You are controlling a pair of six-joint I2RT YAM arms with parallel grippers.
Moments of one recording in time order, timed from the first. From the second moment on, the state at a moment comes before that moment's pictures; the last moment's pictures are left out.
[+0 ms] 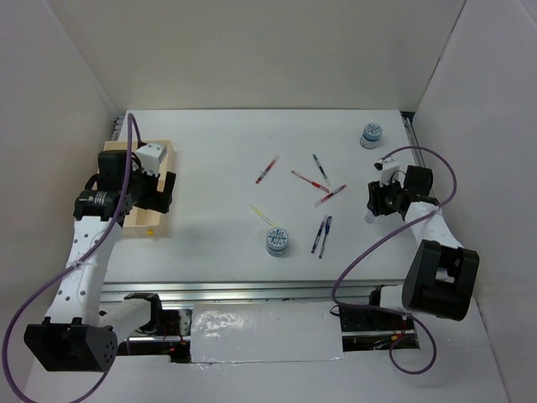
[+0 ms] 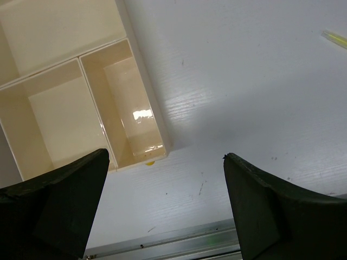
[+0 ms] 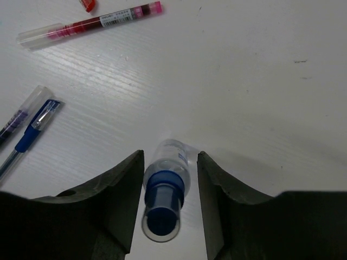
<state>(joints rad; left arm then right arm) 0.01 1.05 1.12 -0.82 0.11 0.26 -0.28 1.33 0.77 -0.30 -0.43 -0.49</state>
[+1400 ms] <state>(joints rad) -0.53 1.20 1.23 -0.53 0.66 0.12 0.31 1.32 1.27 -0.48 -0.84 0.17</state>
